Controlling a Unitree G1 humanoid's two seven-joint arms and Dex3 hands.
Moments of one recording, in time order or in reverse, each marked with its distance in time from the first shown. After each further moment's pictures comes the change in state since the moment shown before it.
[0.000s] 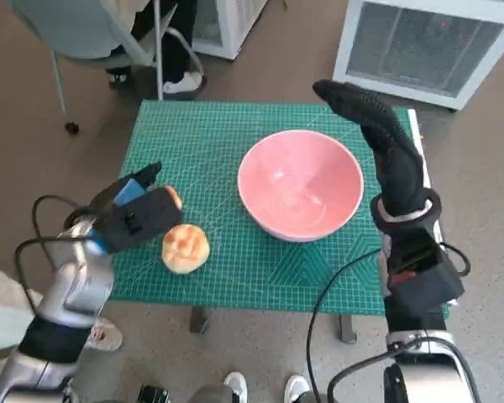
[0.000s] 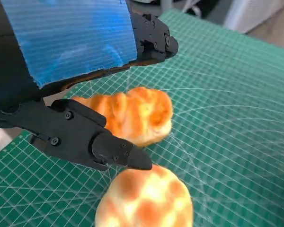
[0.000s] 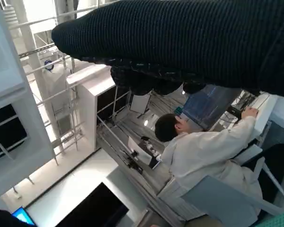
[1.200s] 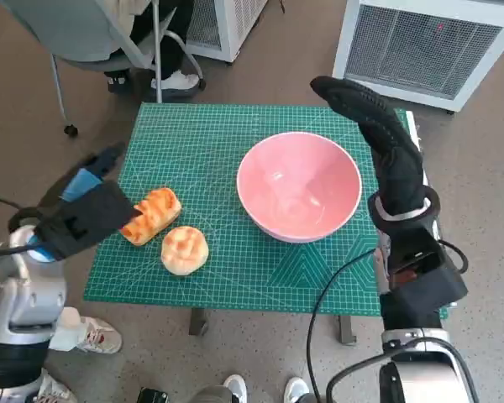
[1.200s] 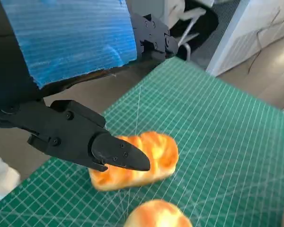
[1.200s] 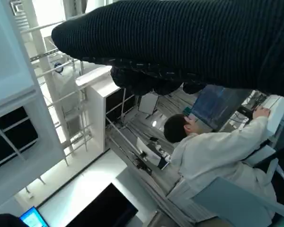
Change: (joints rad) left arm 0.115 0.132 0.175 -0.304 -0.053 0.025 -0.066; right arm -0.007 0.015 -0.013 -0.017 0.029 0.002 0.032
